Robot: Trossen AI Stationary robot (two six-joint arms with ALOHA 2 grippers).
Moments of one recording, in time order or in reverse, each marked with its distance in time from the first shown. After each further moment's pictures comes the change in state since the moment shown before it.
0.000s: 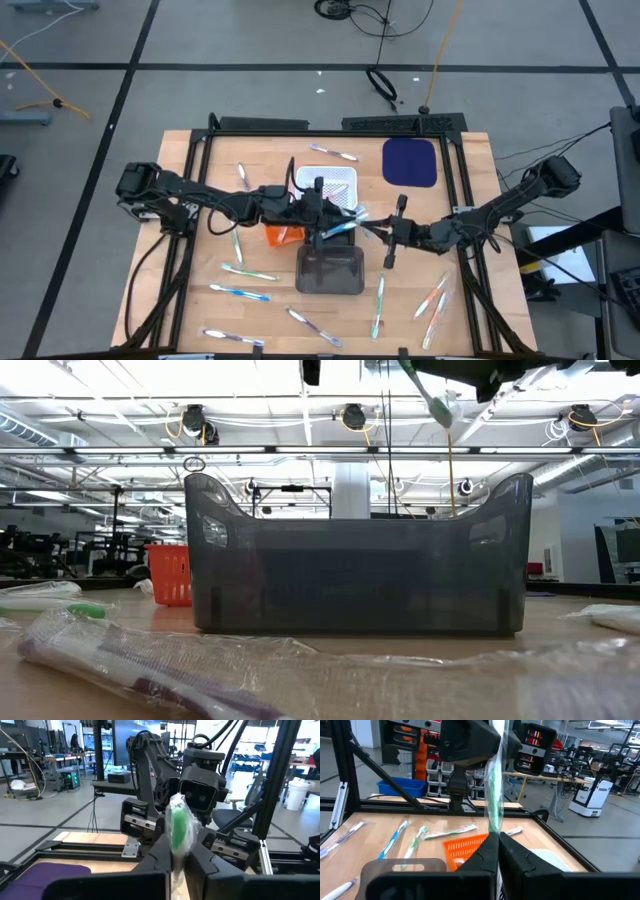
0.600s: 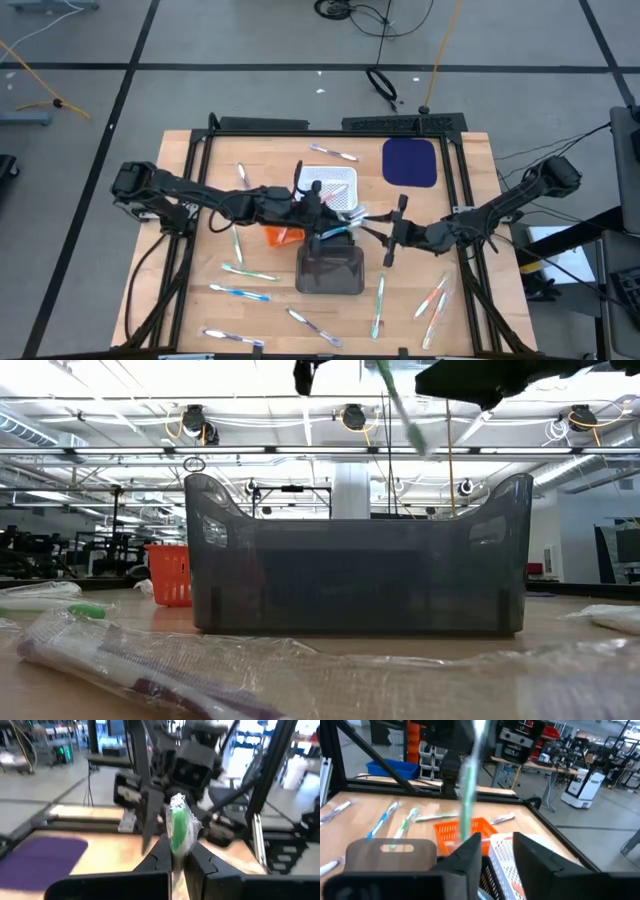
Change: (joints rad) left arm -0.009 -0.039 0.000 -0.179 0.021 -0.041; right arm -0.003 -0.009 0.000 -0.108 0.031 0.014
